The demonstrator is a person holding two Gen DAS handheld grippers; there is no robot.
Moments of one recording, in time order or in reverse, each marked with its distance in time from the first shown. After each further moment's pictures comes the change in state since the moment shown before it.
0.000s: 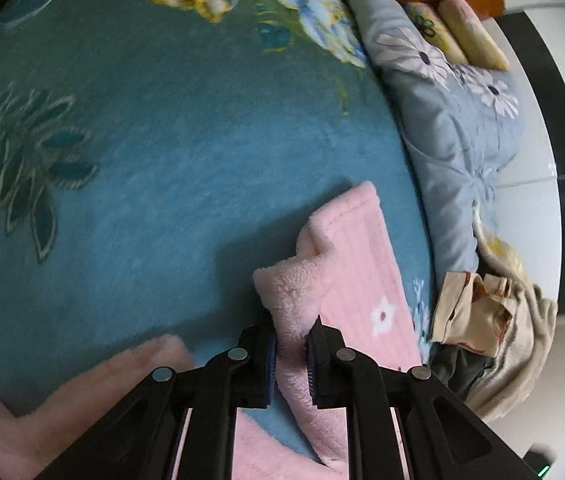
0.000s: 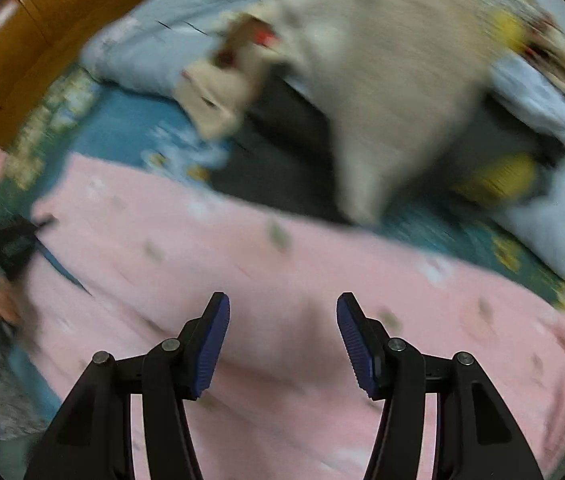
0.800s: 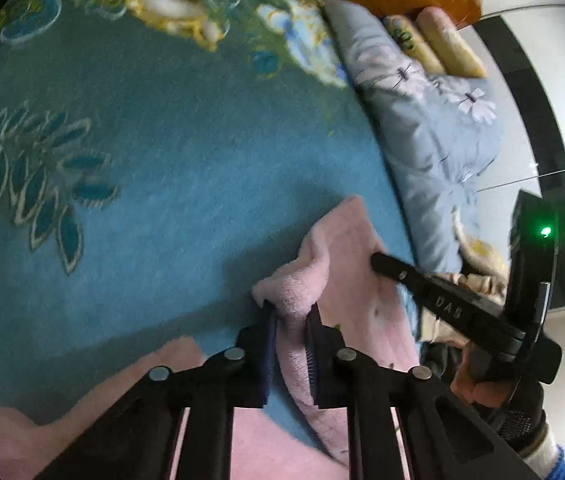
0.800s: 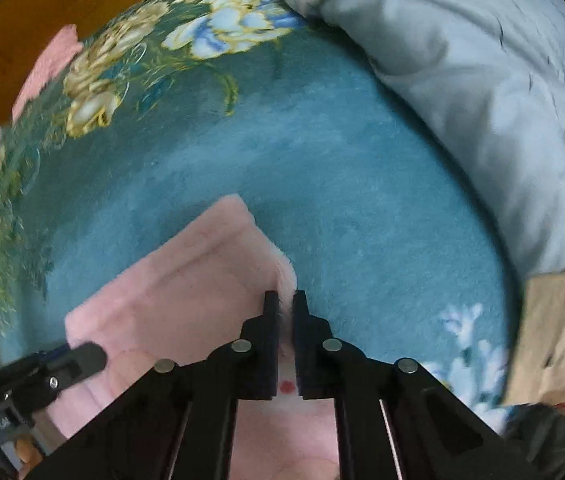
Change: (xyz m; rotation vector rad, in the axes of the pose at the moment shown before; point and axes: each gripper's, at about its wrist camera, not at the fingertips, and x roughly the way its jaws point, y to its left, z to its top) left arm -0.025 0.011 0.000 0.036 -0.095 -0.085; right arm 0.165 0.250 0.113 -0.547 0.080 0.033
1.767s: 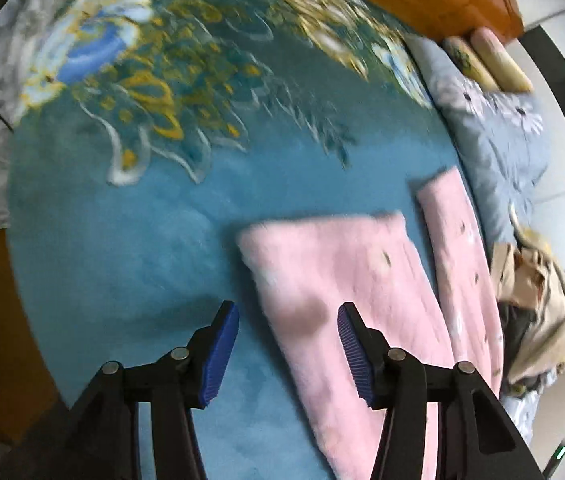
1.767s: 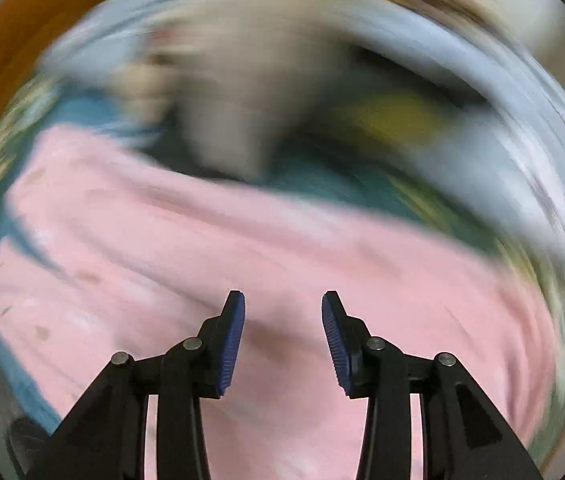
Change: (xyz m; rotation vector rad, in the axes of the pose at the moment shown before) left arm -0.119 0.097 -0.093 -0.060 -0.008 0.266; right arm -0.208 -0.193 -0.411 0.818 0.071 -0.275
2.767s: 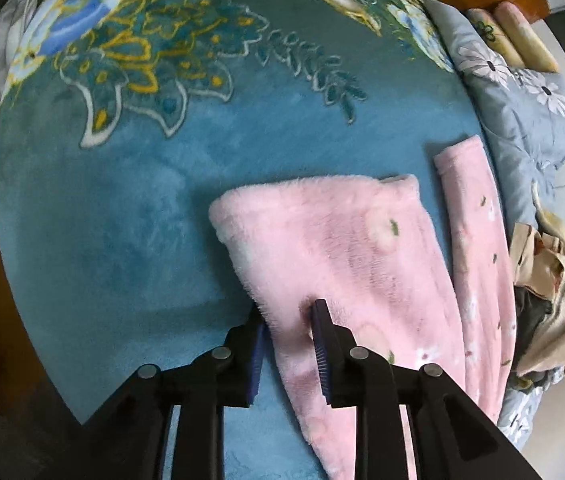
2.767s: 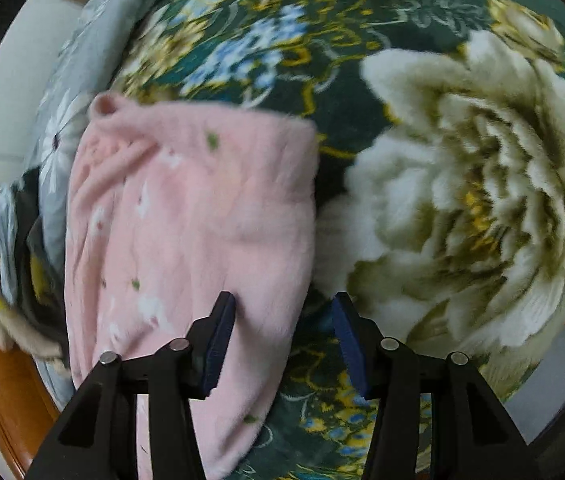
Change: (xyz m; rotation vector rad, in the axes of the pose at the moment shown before) left arm 0.025 -0.019 0.004 -0.050 0.107 0.086; right arm 0.011 -0.271 -0.314 1.278 -0.033 0.252
